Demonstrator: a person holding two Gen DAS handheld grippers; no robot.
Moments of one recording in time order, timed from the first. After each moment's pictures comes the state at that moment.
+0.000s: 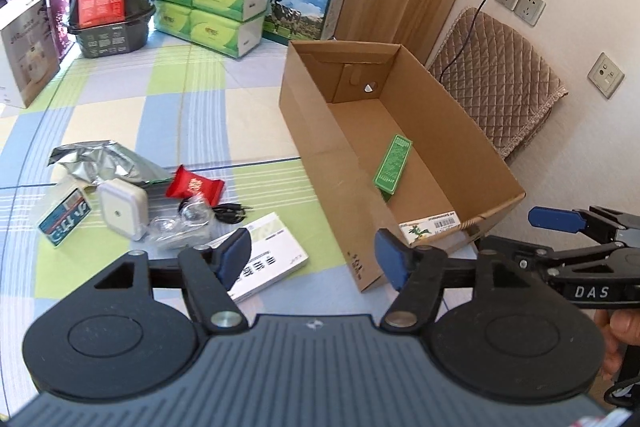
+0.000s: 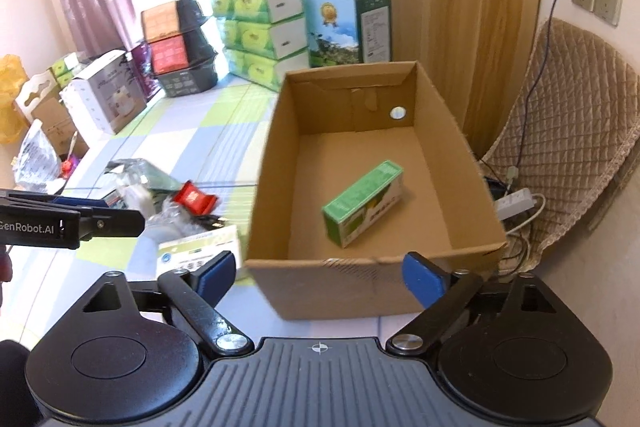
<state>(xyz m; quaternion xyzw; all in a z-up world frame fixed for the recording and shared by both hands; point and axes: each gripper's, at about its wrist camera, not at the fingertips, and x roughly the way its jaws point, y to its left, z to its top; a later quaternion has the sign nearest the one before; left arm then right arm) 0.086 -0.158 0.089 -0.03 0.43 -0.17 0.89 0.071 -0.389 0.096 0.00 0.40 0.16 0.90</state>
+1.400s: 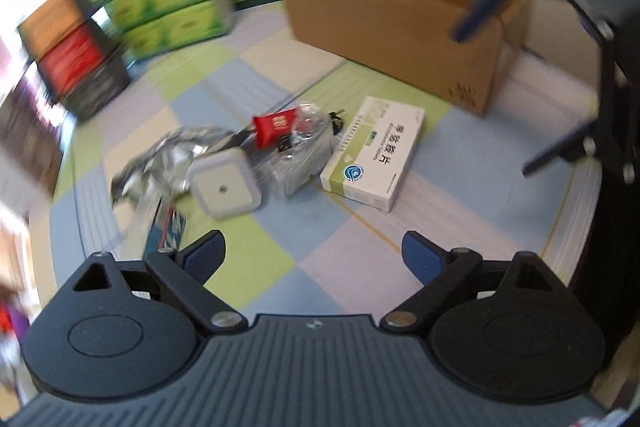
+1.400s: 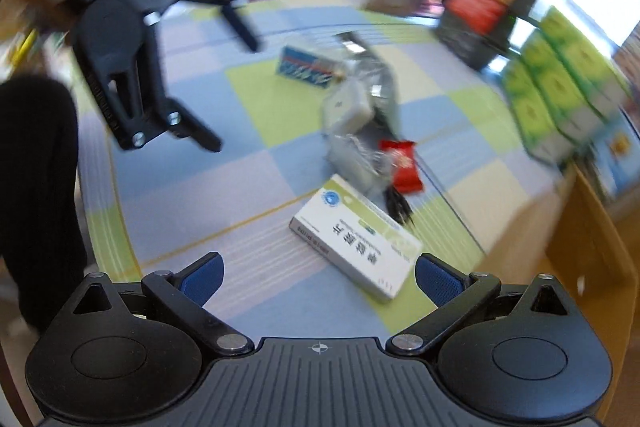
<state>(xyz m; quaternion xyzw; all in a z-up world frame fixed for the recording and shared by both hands) 0.083 -0.043 0.008 0.26 0.39 -0.29 0.84 0.058 -0.208 0.006 -0.38 0.35 0.45 0.73</state>
